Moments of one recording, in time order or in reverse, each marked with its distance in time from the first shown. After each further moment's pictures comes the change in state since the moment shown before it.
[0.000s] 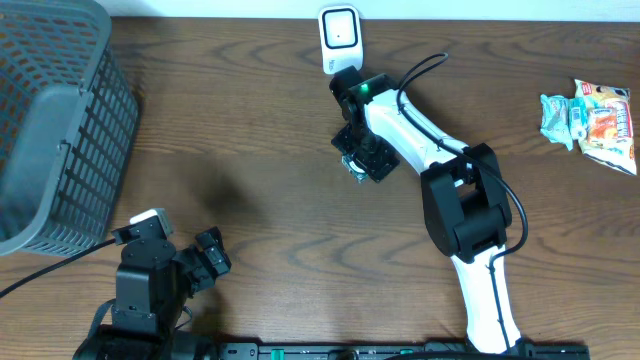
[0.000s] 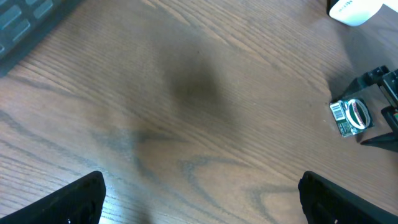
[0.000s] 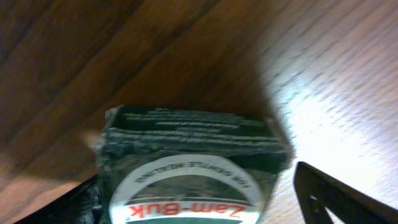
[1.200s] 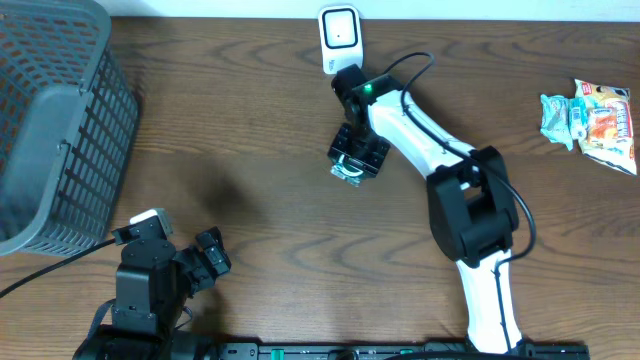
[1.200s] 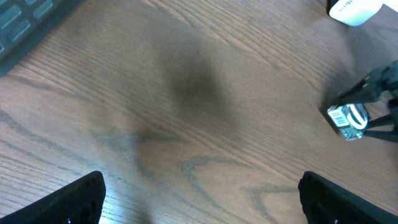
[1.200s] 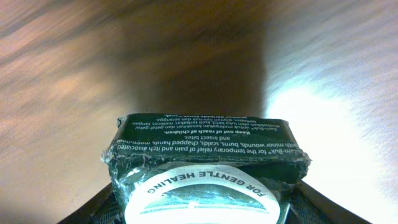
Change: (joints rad) left arm 0.000 0.000 0.000 0.000 0.000 0.000; right arm -0.006 -0.070 -0.036 0.035 -0.234 -0.374
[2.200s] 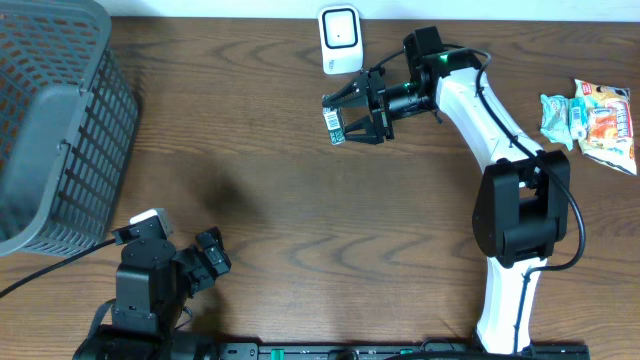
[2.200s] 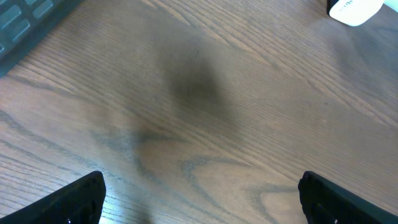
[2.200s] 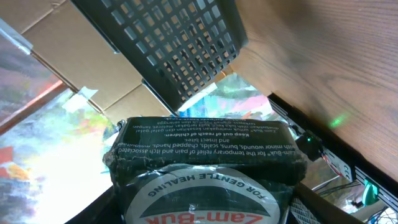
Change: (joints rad) left arm 0.000 0.000 0.000 0.000 0.000 0.000; right arm -0.235 -0.086 0.000 0.058 -1.154 -0.225
